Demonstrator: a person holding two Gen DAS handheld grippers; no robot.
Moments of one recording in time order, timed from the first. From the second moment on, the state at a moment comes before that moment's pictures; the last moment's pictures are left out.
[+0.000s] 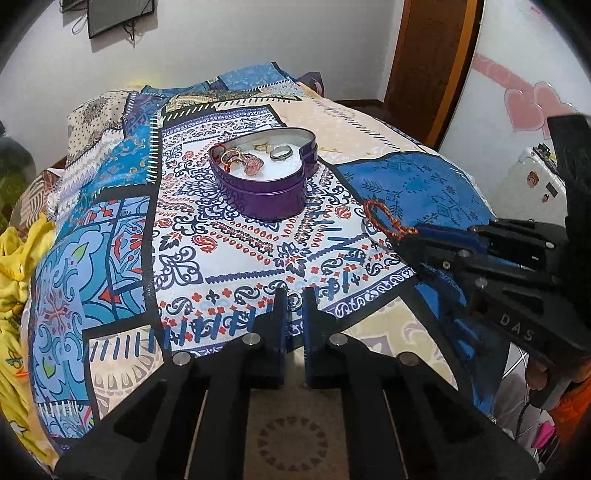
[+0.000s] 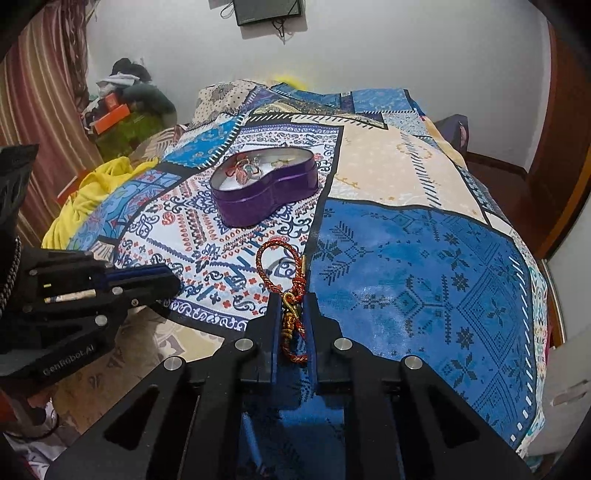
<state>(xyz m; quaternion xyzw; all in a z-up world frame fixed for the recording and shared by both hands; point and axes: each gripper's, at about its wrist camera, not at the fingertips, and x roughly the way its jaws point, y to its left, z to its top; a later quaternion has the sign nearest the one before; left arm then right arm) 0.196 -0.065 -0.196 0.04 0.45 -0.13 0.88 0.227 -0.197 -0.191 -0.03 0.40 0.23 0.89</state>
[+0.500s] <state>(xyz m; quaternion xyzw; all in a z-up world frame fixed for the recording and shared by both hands) 0.216 -0.041 -0.153 0.00 0.40 -0.12 0.91 0.245 -0.185 -0.153 -0.02 0.35 0.24 0.91</state>
